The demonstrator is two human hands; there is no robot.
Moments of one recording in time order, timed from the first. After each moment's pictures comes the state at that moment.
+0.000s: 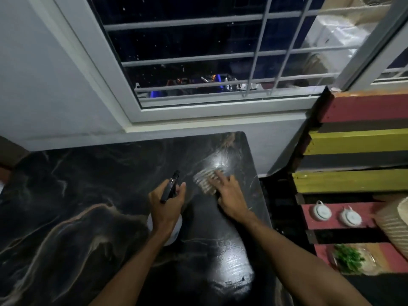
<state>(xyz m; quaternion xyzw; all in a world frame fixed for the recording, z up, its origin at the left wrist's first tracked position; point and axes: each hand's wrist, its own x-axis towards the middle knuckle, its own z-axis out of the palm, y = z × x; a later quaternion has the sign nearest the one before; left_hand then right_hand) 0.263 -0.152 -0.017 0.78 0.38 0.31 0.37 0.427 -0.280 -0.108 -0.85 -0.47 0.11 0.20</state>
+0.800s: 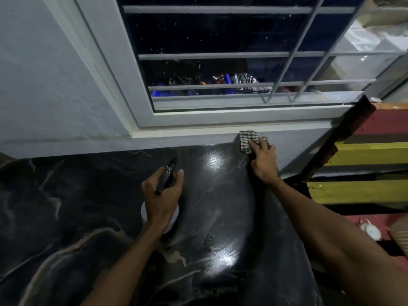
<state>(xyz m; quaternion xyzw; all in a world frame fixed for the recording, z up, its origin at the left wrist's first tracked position) 0.283 -0.026 -0.025 0.76 0.36 0.36 0.40 0.566 -0.186 -0.106 -0.94 -0.30 0.05 0.12</state>
